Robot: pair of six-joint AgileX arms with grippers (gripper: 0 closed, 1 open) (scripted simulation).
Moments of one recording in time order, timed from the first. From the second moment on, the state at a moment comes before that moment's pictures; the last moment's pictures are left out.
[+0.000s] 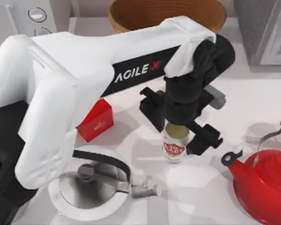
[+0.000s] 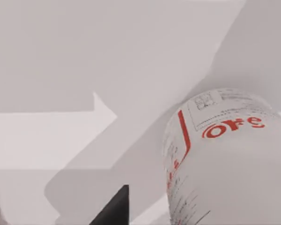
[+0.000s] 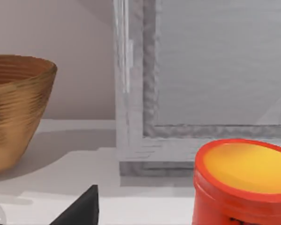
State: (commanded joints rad) left arm -0.84 2.35 1.99 -1.21 0.00 -0.02; right arm 0.00 0.00 0.00 0.00 0.00 0.00
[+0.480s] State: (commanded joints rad) left arm -0.84 2.35 1.99 -1.21 0.00 -0.02; right arm 0.00 0.00 0.00 0.00 0.00 0.00
